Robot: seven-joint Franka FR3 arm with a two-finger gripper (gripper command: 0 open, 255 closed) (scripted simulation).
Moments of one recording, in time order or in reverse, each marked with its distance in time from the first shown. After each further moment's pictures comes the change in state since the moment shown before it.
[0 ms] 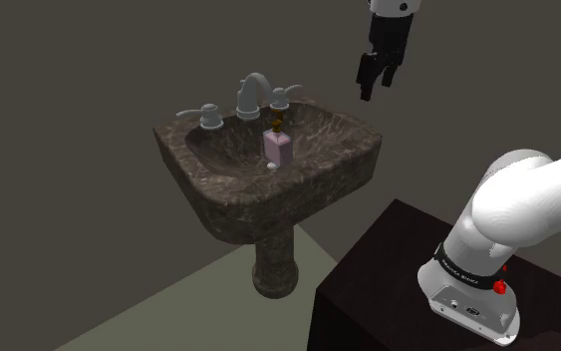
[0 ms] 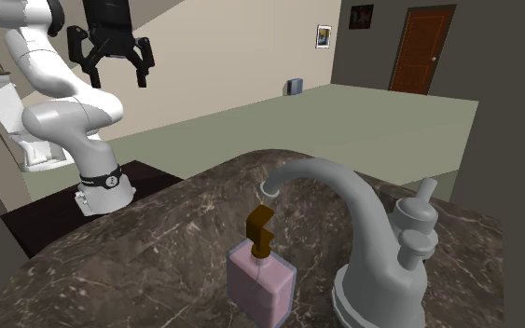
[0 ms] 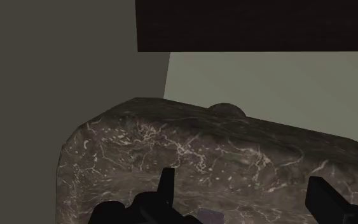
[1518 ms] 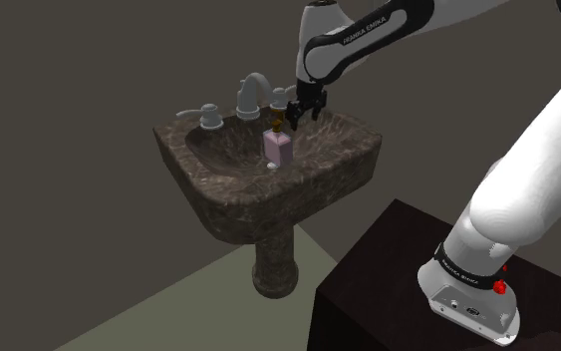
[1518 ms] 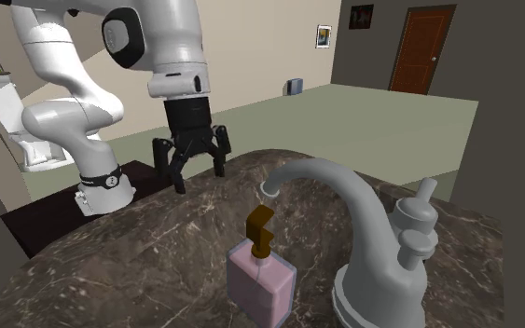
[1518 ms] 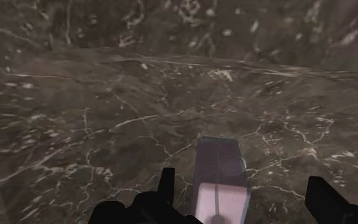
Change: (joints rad) arm -0.038 0.640 -0.018 0.090 -0.026 0.683 0.112
